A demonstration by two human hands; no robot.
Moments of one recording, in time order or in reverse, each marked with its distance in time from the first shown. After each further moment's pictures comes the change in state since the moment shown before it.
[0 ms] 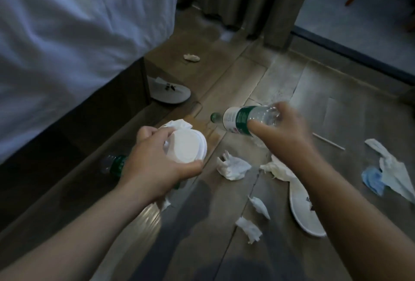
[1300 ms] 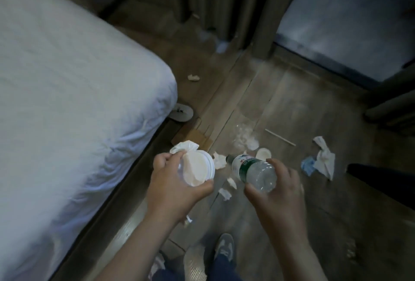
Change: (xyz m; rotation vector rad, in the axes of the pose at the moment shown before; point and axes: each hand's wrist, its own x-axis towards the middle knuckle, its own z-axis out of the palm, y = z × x) left_hand -0.075 0.343 -0.233 0.068 -0.117 -0.219; right_hand -0.095 -0.236 -0.318 -0.086 -0.072 0.206
